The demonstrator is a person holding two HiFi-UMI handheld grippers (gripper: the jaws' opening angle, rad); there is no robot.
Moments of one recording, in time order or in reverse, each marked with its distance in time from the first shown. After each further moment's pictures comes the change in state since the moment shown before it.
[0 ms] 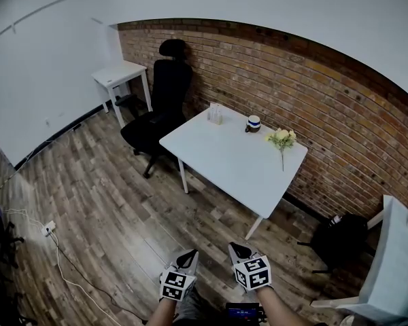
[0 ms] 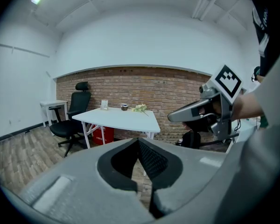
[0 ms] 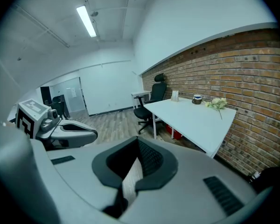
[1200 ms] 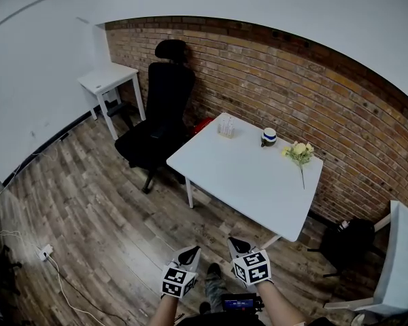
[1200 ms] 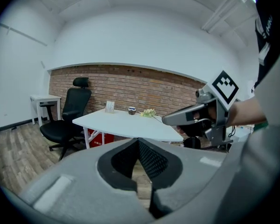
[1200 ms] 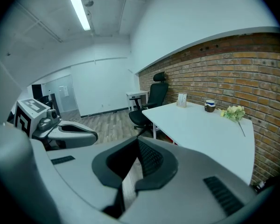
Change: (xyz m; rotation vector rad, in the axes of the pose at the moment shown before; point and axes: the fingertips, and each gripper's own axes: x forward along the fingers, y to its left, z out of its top) left arm 0.079 0.203 0.040 -0.044 -0.026 -0.125; right arm 0.198 0.014 0.109 0.001 0.010 -0.070
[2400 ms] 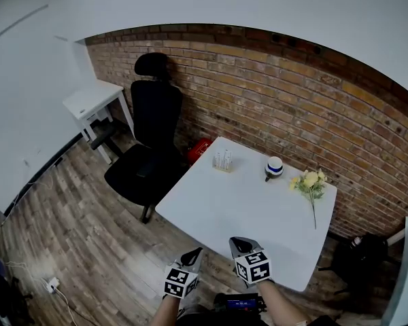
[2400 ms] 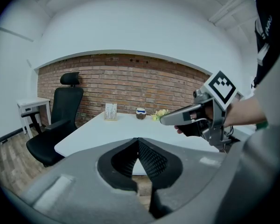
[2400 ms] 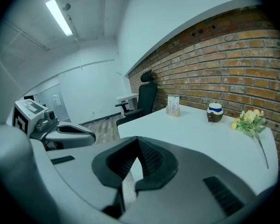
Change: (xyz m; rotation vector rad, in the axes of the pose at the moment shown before) left arm 0.222 0.128 0.101 0.055 0.066 -0.041; right arm 0.179 -0.176 0.112 0.104 -0.011 -0.015
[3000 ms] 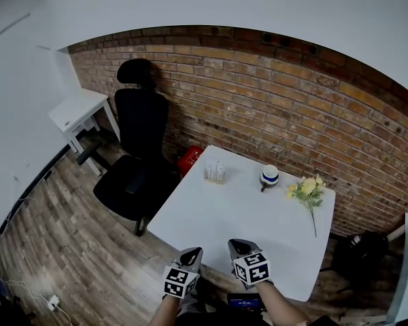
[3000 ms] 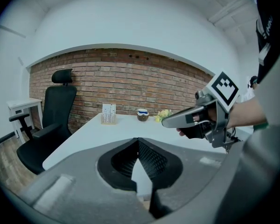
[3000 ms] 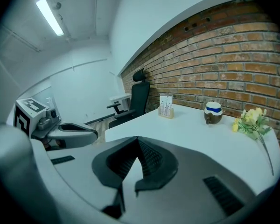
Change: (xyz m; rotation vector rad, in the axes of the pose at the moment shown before) left arm 0.072 0.044 0.022 0.025 0.006 -0.060; right arm 0.053 -0.047 0.020 0.049 0.004 -0.055
